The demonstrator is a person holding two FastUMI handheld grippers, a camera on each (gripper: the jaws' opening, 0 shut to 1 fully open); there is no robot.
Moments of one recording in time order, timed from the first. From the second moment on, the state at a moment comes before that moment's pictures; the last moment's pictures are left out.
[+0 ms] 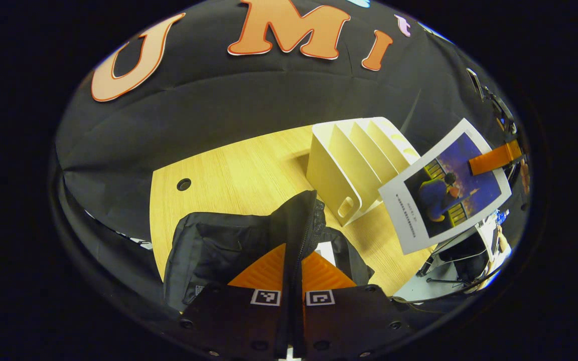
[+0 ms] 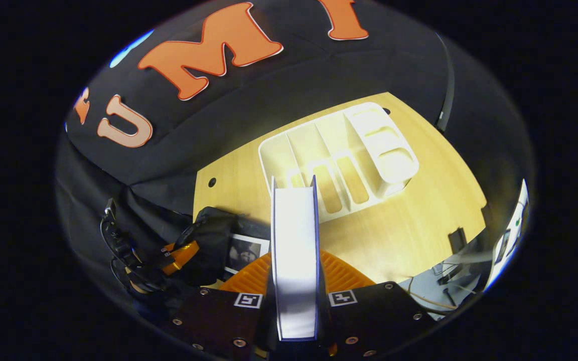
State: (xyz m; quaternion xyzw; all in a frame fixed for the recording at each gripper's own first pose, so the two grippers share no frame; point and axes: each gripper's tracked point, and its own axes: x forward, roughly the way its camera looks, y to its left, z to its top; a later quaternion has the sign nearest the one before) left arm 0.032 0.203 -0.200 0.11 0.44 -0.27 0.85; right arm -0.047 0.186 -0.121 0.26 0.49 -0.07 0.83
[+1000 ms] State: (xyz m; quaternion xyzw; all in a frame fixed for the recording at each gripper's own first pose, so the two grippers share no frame) left arm 0.014 0.196 -0.192 0.09 0.43 -0.28 0.86; right arm 0.009 0.366 -0.266 0.49 0.42 0.07 0.76
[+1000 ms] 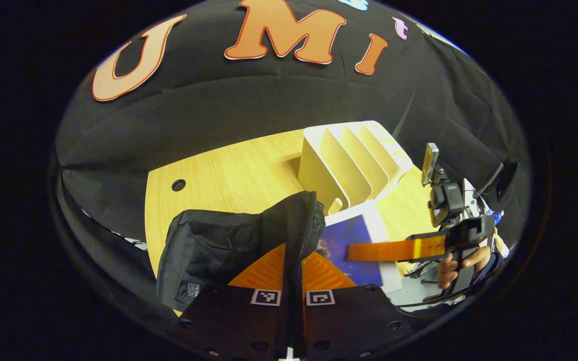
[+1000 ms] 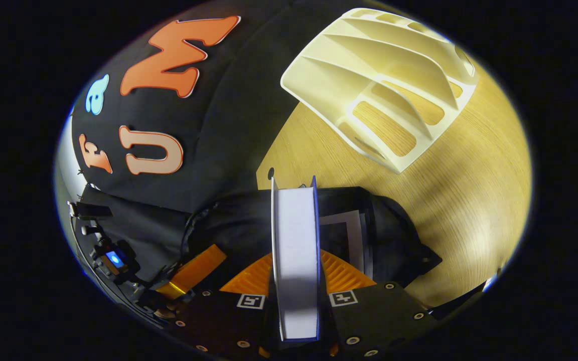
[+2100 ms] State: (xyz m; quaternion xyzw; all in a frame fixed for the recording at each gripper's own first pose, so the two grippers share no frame) left arm 0.009 0.164 -0.199 0.08 0.42 -0.27 0.86; right arm 0.005 0.372 -0.299 0.38 0.45 0.10 0.80
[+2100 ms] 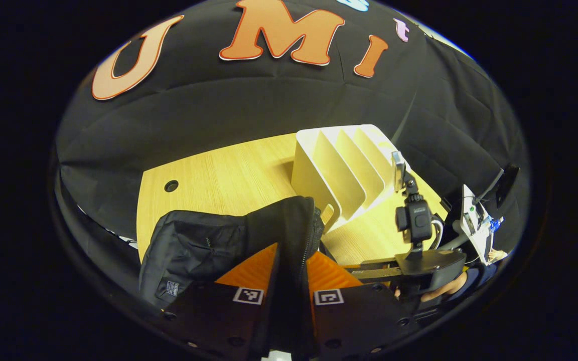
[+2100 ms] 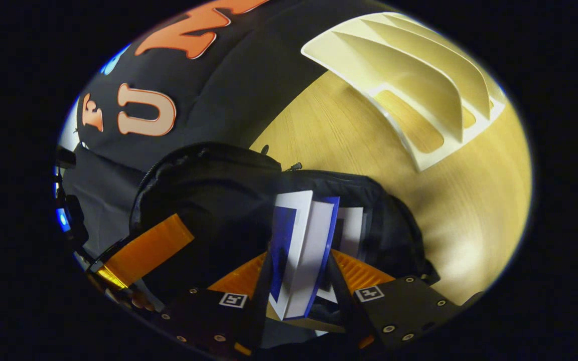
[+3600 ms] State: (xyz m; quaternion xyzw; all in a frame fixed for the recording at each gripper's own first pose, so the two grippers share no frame) left arm -0.002 -0.039 -0.075 -0.02 0.21 -0.06 0.98; right arm 0.004 0.010 -0.052 0.05 0.16 0.06 0.98
